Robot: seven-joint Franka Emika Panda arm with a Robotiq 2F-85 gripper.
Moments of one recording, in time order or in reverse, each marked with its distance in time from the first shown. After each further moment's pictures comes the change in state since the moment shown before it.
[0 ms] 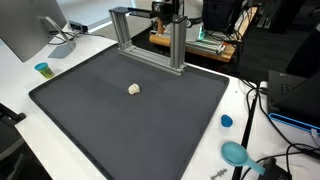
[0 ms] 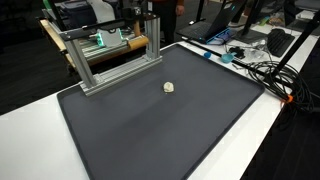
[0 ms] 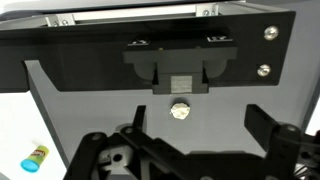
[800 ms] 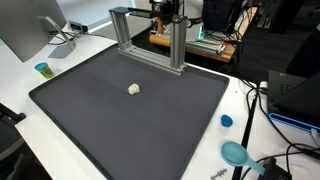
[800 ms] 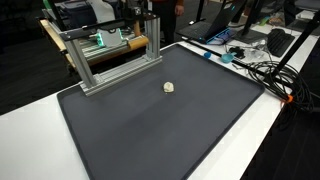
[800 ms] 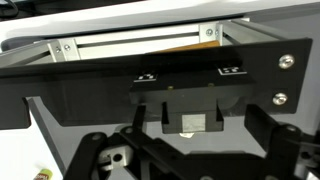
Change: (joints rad) arm -0.004 -0.024 -0.018 -0.073 0.004 0.001 0.023
